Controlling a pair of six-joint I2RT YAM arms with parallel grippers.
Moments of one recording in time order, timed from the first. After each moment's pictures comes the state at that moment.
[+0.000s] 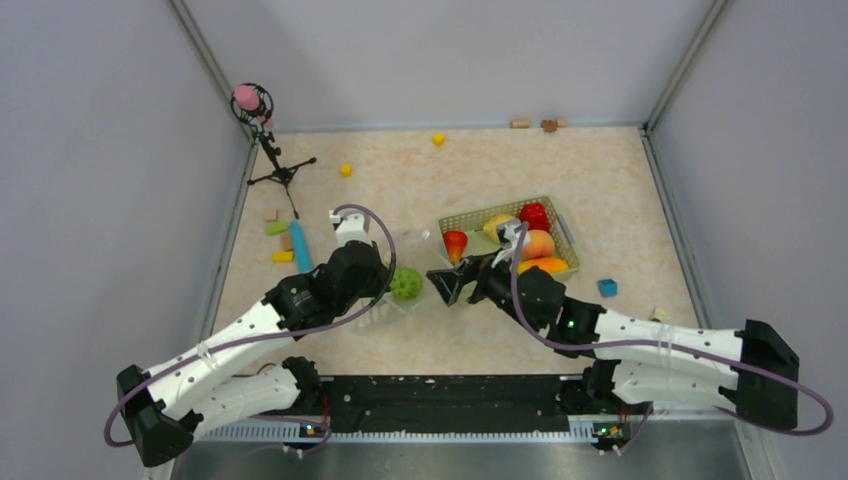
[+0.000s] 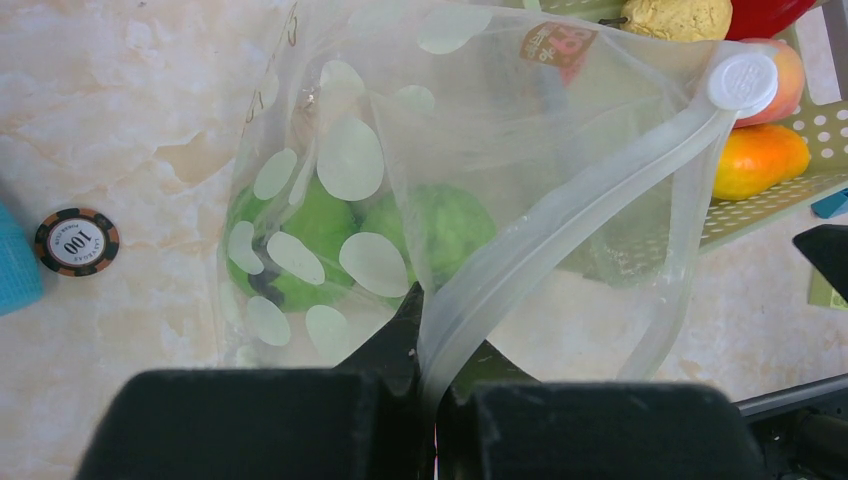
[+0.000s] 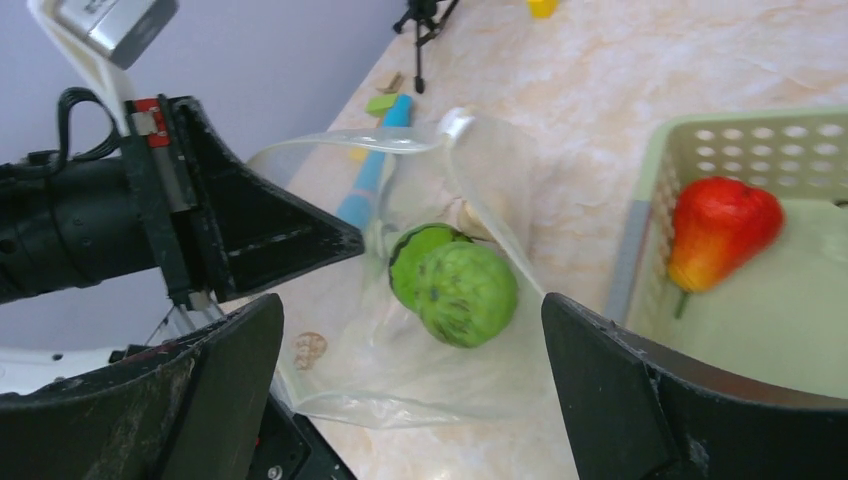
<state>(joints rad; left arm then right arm) -0.87 0.90 0.81 -0.59 -0.41 -0.76 1.14 1.04 0.60 0.36 0.34 0.56</state>
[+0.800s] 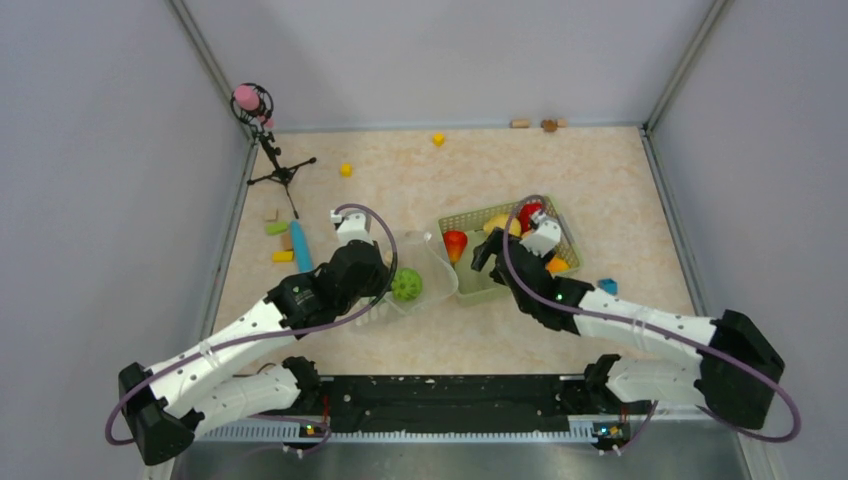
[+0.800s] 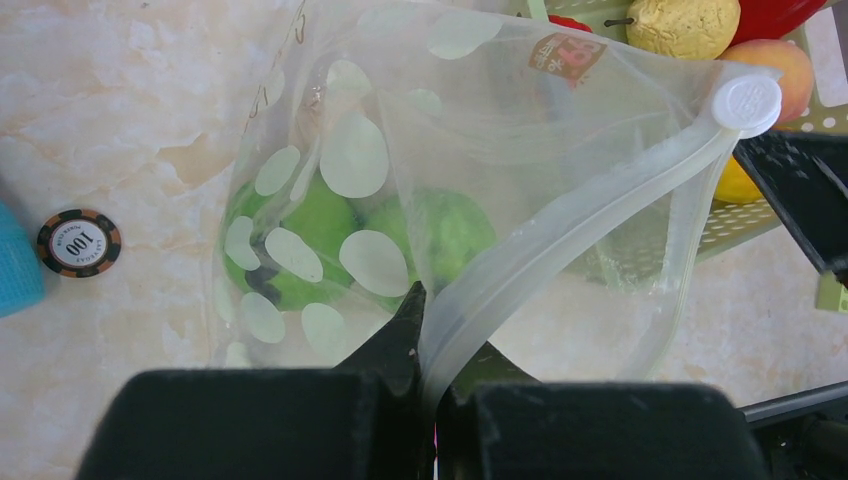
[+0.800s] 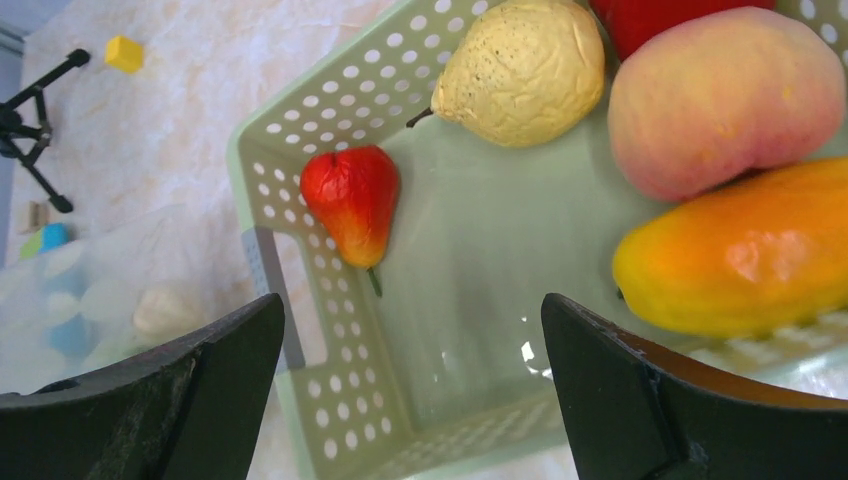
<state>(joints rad) -0.87 0.91 0.81 -0.59 -0.42 -0.76 0.95 1.08 0.58 -0.06 0.72 0.95</state>
